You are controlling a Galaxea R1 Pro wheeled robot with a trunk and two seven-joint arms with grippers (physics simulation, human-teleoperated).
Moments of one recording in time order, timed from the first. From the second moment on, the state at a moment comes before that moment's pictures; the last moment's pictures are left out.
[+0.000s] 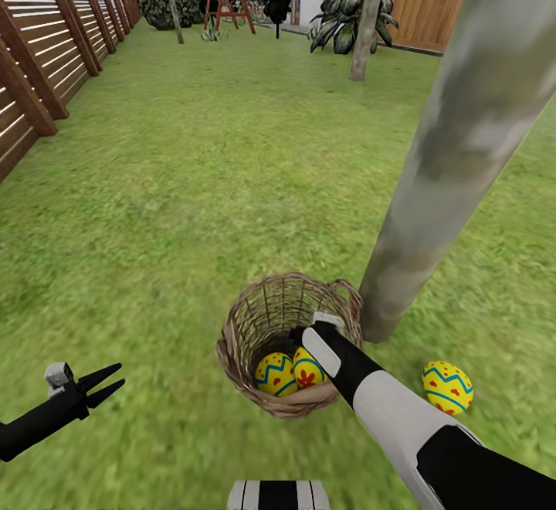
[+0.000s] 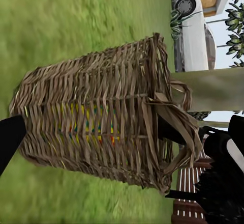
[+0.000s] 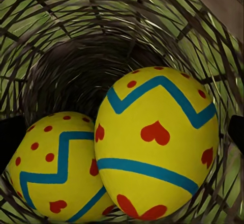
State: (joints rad) left arm -0.42 0.40 0.51 -0.70 0.33 0.77 -1.38; right arm -0.91 0.17 0.52 -0.53 -0.86 0.40 -0.60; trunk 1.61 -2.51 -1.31
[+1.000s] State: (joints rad) left arm -0.42 0.41 0.51 -0.70 0.33 0.77 -1.38; right arm -0.91 0.17 0.52 -0.52 -0.87 0.41 -0.65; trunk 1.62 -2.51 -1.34
